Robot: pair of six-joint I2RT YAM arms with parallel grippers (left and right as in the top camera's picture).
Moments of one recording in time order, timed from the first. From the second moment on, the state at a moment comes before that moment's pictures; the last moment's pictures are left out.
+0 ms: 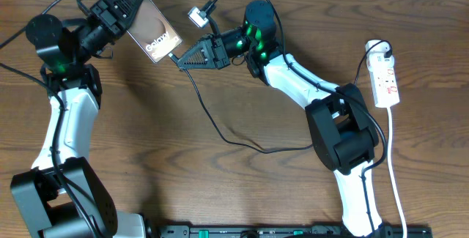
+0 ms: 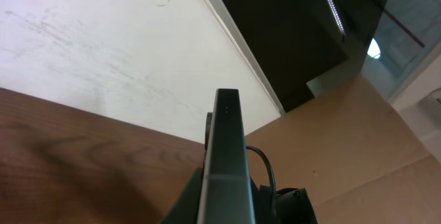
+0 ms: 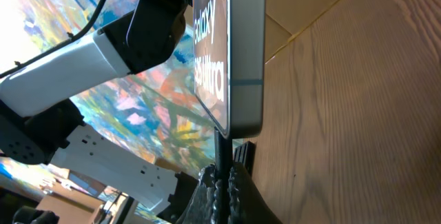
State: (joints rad) left arm 0.27 1.62 1.11 0.65 1.02 -1.11; right arm 0.53 2.27 1.67 0.77 -1.48 1.07
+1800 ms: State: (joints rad) left arm 0.27 1.62 1.11 0.65 1.01 -1.08; right arm 0.51 2.27 1.67 0.77 -1.47 1.07
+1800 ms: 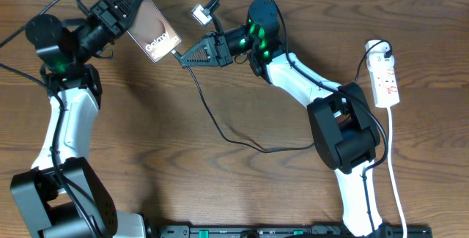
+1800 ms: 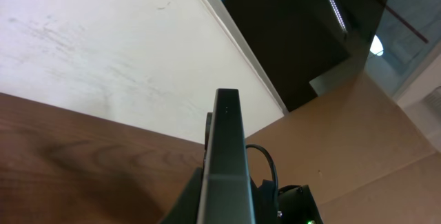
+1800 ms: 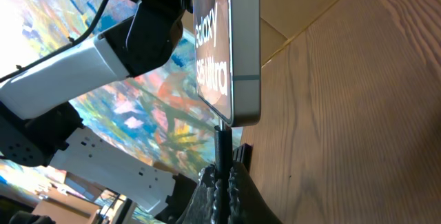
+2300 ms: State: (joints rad) left arm 0.27 1.62 1.11 0.65 1.01 -1.08; right arm 0.51 2.27 1.67 0.77 -1.47 1.07
